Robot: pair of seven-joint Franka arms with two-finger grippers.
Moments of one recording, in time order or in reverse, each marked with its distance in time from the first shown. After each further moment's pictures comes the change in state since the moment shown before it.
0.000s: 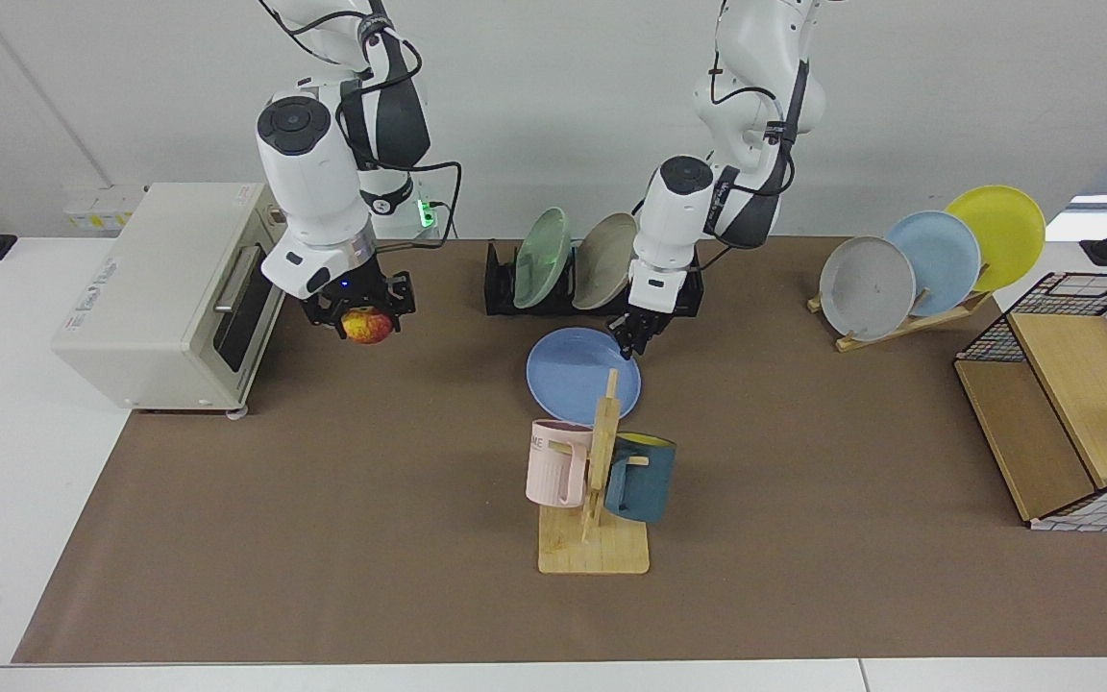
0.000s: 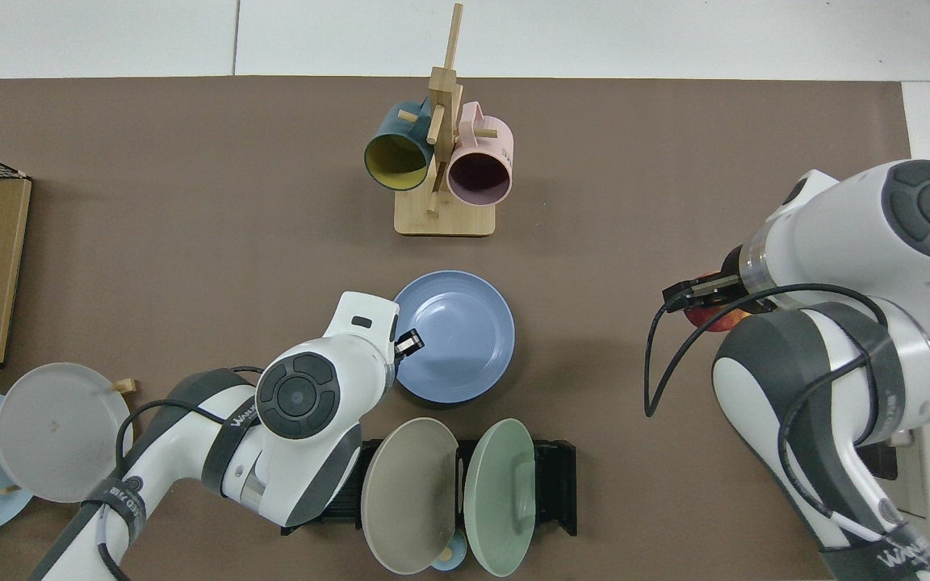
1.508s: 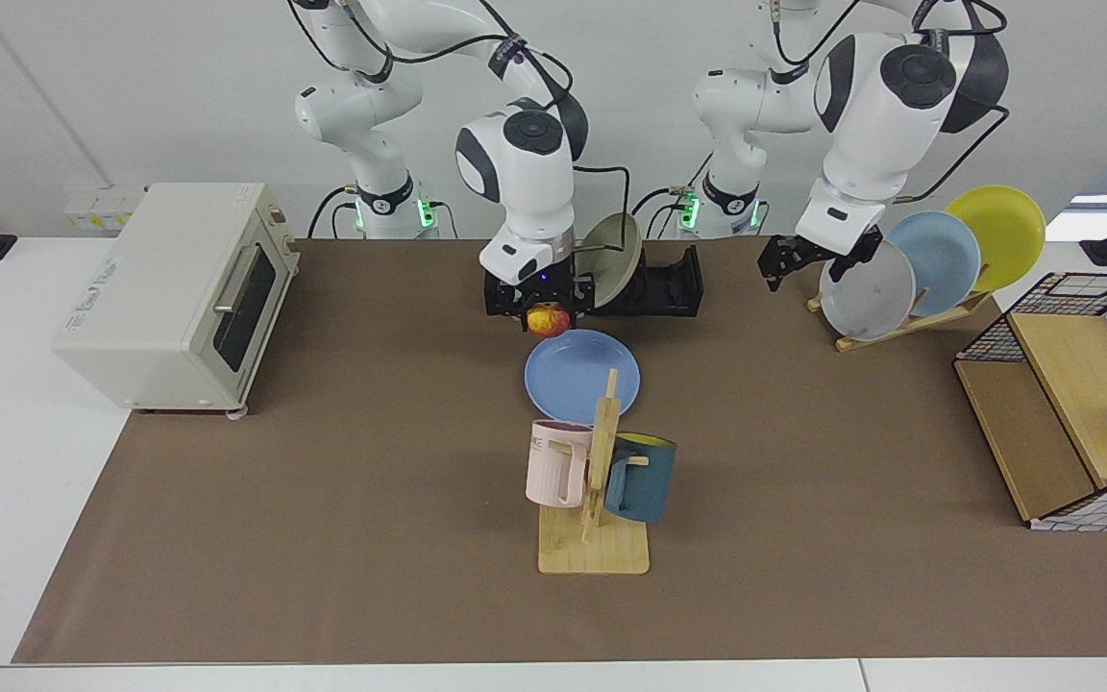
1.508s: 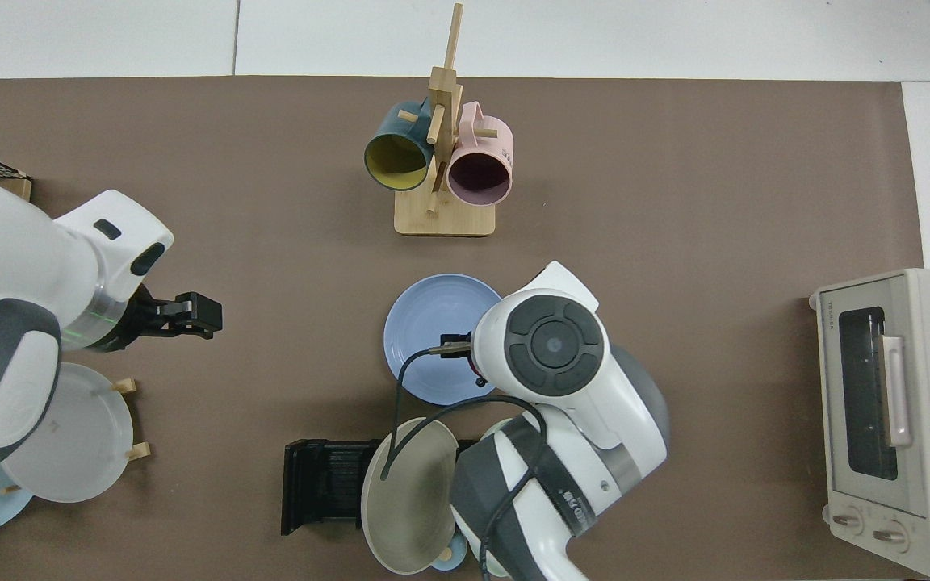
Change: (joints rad) left arm 0.056 -0.142 0.335 0.435 0.062 -0.852 0.760; right arm 0.436 0.157 0.007 0.002 0.038 0.250 0.583
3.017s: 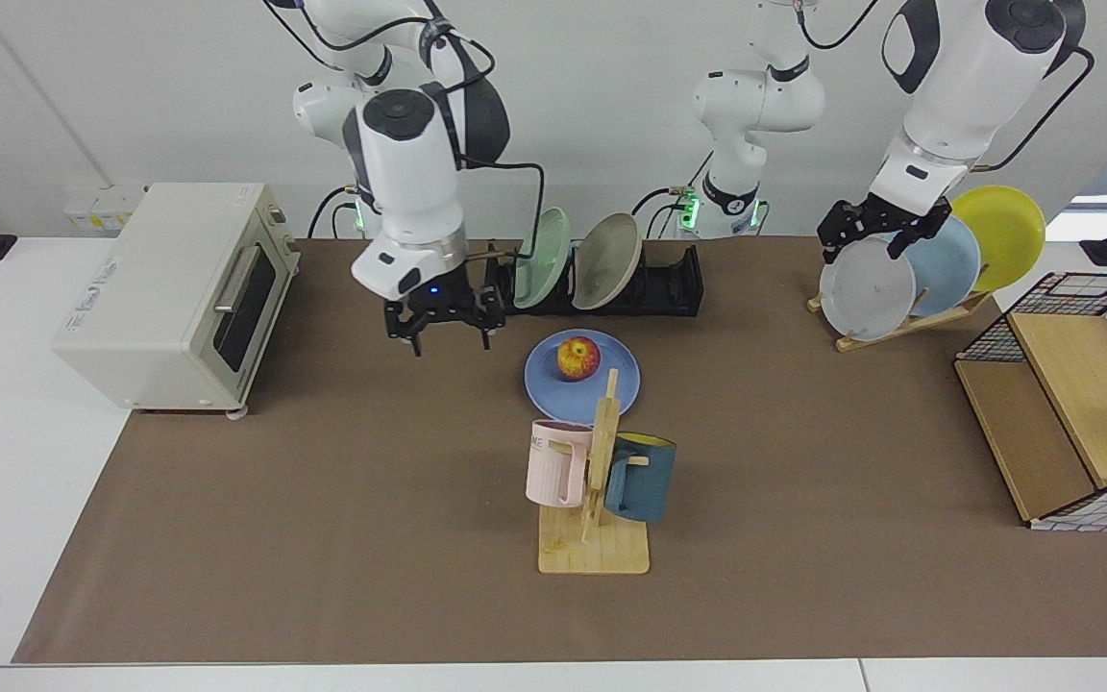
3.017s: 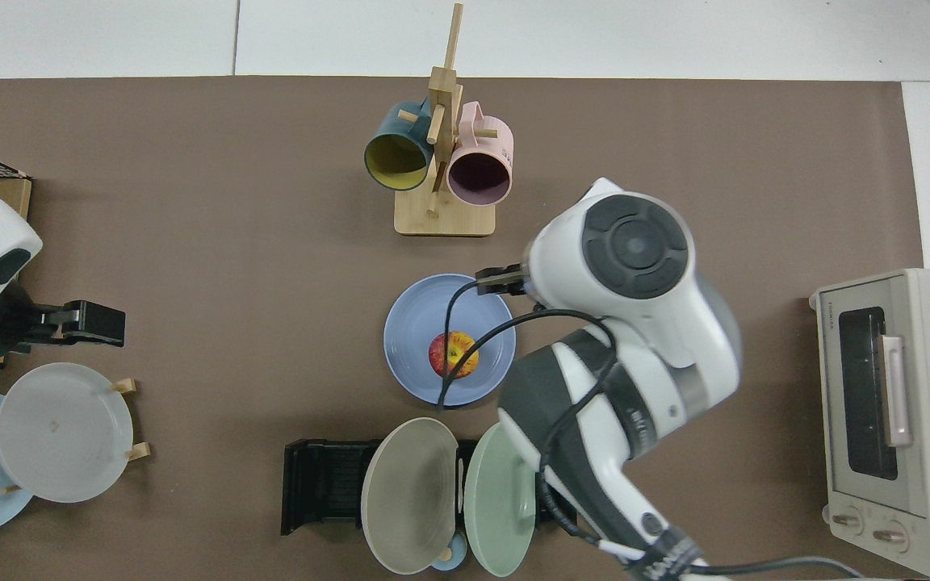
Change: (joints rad) left arm 0.062 -0.049 0.054 0.037 -0.022 -0.061 0.174; right arm -0.250 -0.040 -0.064 0.178 -0.015 -0.170 -0.392
